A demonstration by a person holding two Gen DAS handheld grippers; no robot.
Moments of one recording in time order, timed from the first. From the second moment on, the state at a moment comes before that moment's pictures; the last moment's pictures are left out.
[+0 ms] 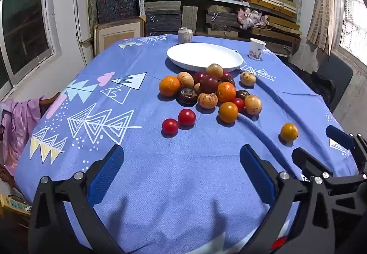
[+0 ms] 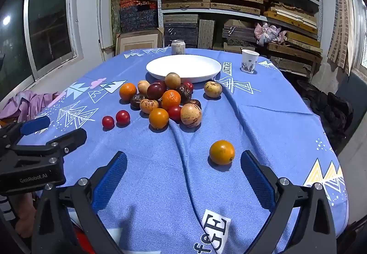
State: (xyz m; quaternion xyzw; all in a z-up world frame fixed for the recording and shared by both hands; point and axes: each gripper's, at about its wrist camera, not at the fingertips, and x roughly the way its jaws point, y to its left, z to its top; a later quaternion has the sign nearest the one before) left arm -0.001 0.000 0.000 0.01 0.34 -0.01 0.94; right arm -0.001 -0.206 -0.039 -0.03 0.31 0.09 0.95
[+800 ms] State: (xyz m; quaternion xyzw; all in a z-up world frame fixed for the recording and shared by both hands) left arm -0.002 0.002 0.002 0.01 0.34 0.01 0.94; right arm -0.004 -0.201 -0.044 0.01 0.32 0.10 0.94
